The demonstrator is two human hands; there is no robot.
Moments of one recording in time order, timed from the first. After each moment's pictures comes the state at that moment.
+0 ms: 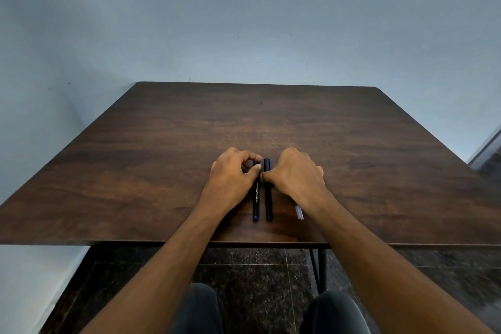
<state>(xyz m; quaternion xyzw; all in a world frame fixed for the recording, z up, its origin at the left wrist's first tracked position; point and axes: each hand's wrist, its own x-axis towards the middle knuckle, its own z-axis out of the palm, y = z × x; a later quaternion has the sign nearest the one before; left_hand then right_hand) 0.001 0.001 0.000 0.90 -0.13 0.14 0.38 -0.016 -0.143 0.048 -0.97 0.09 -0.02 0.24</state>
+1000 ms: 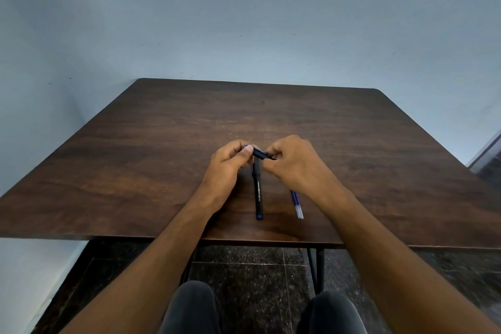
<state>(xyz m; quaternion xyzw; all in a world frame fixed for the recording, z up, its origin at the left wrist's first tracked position) -0.010 0.007 0.017 0.74 -0.14 0.06 0.65 -0.031 -0.149 0.076 -0.95 -0.07 -0.04 0.31</state>
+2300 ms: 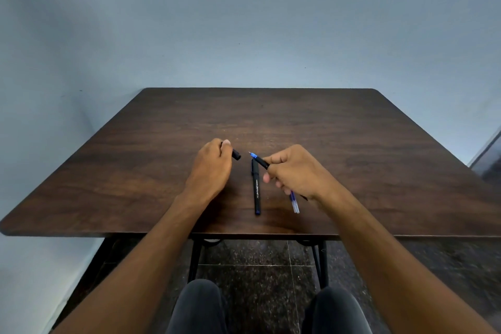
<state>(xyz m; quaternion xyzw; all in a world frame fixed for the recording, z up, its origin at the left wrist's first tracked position) -0.003 0.024 0.026 0.89 -0.01 0.17 0.42 -0.056 -0.159 0.080 -0.86 -0.03 0.09 0.50</state>
